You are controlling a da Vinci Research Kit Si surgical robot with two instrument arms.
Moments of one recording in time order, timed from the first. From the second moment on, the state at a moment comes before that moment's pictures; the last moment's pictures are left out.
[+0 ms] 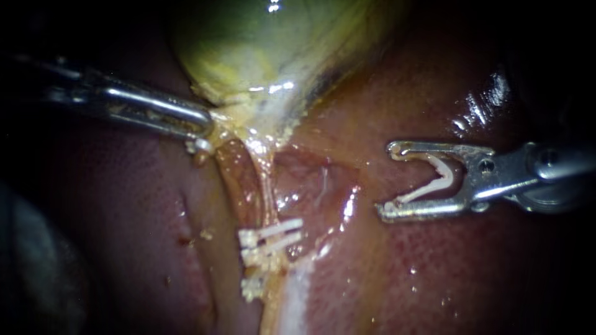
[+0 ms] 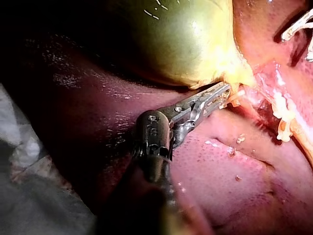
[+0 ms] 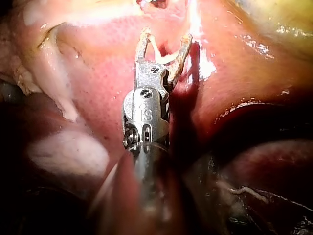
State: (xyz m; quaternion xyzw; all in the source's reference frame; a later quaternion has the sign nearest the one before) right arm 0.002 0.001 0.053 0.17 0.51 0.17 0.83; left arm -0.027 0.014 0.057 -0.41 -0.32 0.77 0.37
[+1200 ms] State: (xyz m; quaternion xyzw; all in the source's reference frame) right arm 0.017 0.002 0.058 0.38 0.48 0.32 0.72; left arm -0.028 0.013 0.056 -0.41 -0.31 0.77 0.37
